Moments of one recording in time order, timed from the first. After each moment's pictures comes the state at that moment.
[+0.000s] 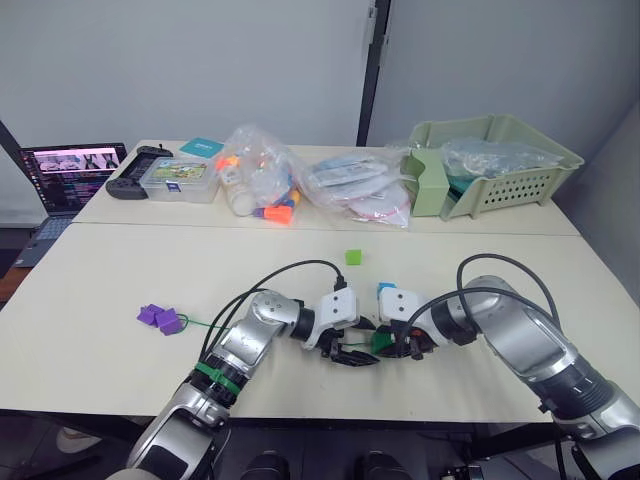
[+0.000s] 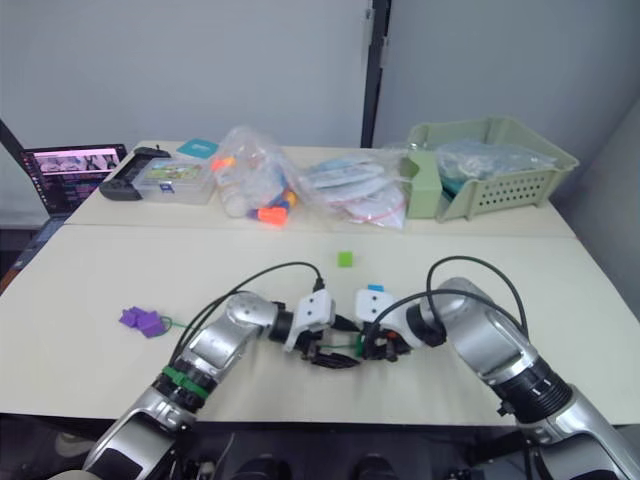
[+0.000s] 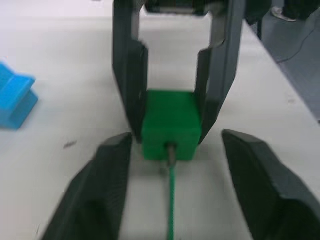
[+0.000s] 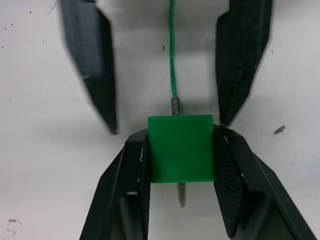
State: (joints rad) left arm -0.62 0.28 -0.40 0.25 -0.09 0.21 -1.20; right arm -0.58 -0.77 0.43 -0.24 0.01 0.71 1.24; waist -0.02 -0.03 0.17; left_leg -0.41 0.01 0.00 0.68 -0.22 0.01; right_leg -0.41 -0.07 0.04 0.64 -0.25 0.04
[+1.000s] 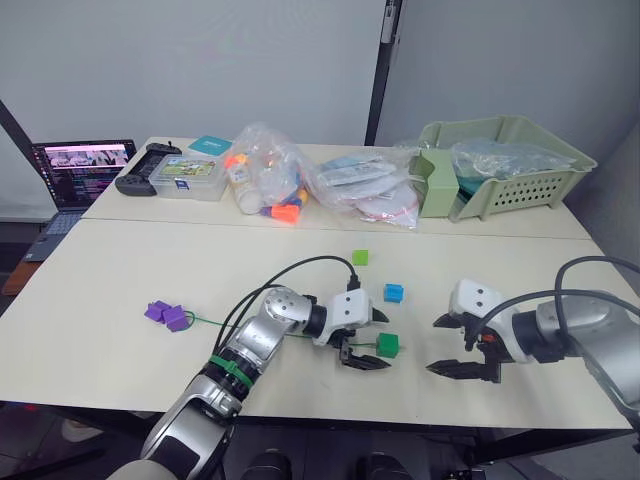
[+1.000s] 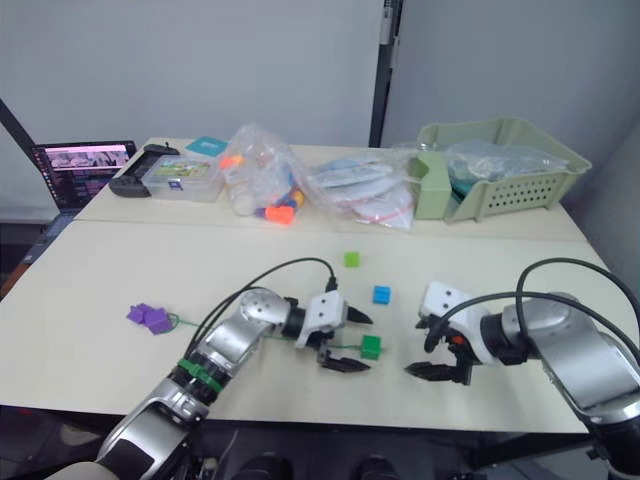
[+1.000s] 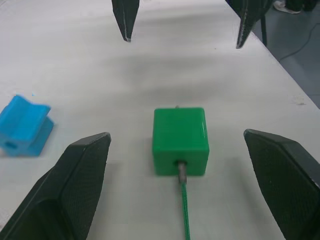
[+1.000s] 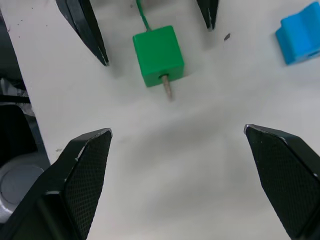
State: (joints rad) left arm -0.68 0.19 -0.44 0.40 -0.05 0.03 -1.19; right arm -0.26 -1.03 0.03 -0.49 0.30 0.91 1.16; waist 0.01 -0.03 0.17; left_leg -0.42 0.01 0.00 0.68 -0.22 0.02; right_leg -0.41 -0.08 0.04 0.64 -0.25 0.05
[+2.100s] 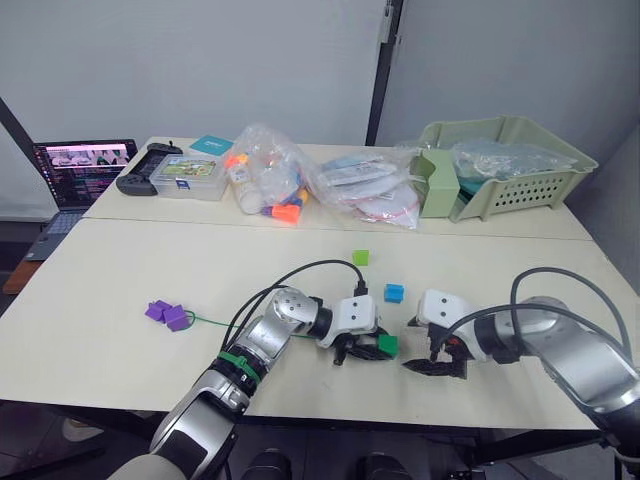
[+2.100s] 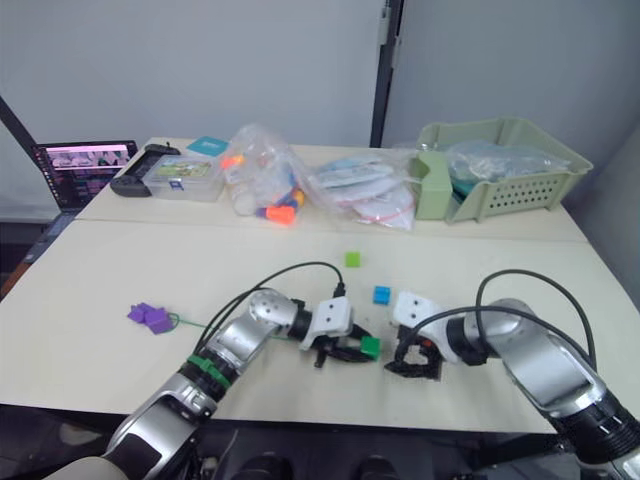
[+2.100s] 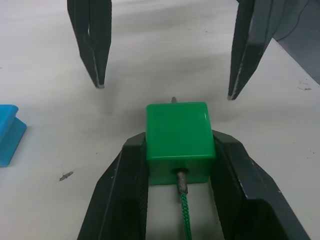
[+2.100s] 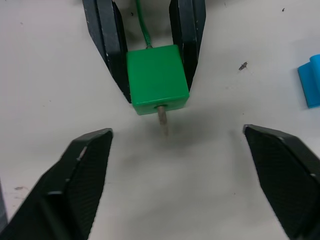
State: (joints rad) left arm -0.71 0.18 -0.45 0.48 0.00 -0.02 -1.21; right arm -0.37 -0.96 0.27 -0.37 0.21 0.72 1.04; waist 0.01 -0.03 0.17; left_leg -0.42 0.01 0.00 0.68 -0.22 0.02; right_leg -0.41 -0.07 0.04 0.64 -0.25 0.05
